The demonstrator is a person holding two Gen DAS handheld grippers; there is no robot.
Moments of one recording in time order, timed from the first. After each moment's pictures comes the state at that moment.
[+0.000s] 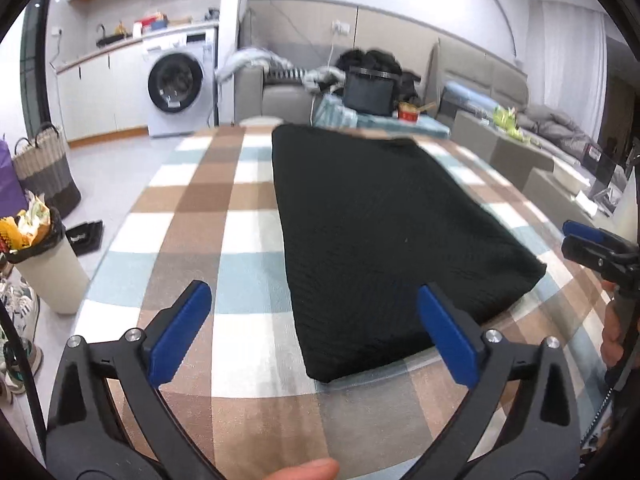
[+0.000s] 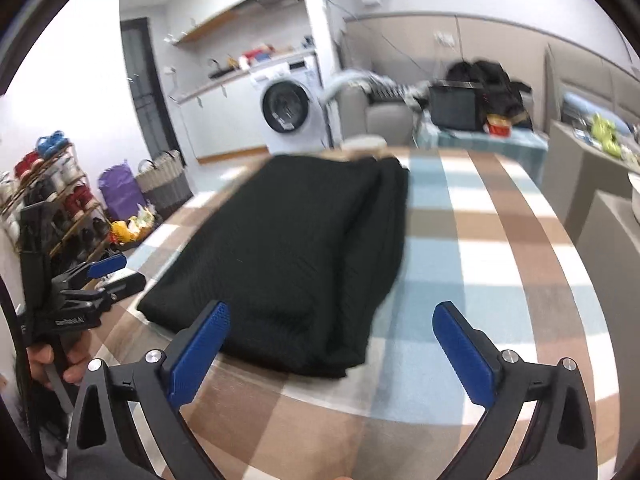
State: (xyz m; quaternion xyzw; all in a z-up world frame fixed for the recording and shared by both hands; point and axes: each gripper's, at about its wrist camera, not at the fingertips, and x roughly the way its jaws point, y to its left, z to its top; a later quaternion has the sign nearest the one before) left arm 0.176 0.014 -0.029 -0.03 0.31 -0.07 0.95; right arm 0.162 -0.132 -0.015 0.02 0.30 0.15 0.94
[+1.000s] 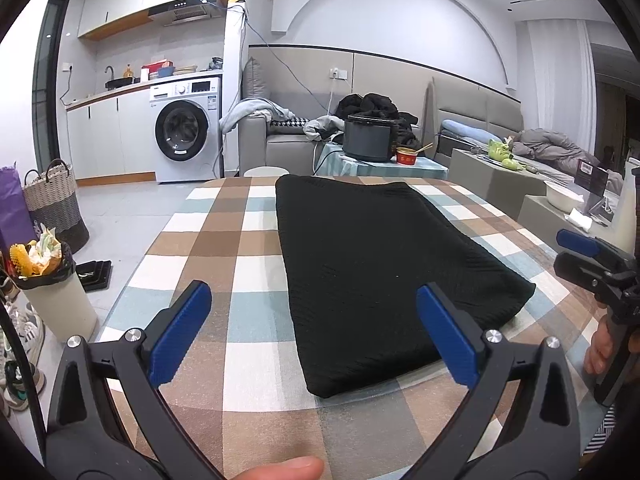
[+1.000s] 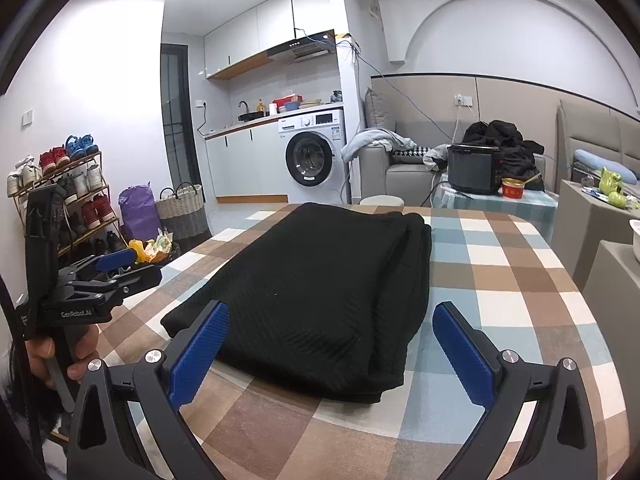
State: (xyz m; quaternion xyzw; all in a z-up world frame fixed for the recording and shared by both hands) left arm 0.147 0.014 -0.011 -0.02 0.23 -0.06 0.97; right arm 0.138 -0.117 -0.012 0.00 0.21 0.17 0.96
